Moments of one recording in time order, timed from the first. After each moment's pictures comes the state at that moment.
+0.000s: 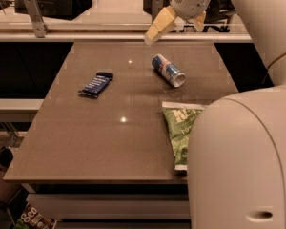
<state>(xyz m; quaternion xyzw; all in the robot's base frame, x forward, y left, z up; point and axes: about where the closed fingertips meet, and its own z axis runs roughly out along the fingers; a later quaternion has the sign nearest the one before) 0.696 -0.104 0.956 -0.25 0.95 0.06 0.17</state>
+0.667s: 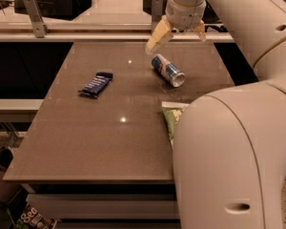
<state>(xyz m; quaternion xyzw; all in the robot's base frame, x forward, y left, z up) 0.702 -0.114 0.920 -0.18 0.98 0.00 0.12</state>
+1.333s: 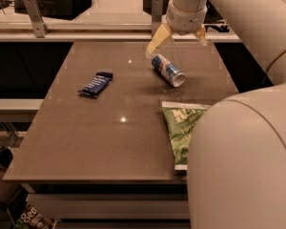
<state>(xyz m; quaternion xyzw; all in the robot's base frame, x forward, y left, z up) 0.689 -0.113 0.913 -0.17 0.98 0.00 0.12</state>
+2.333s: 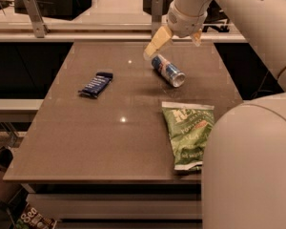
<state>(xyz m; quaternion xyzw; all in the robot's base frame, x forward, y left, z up) 0.695 -0.102 0.909 -0.24 0.96 0.04 0.16</state>
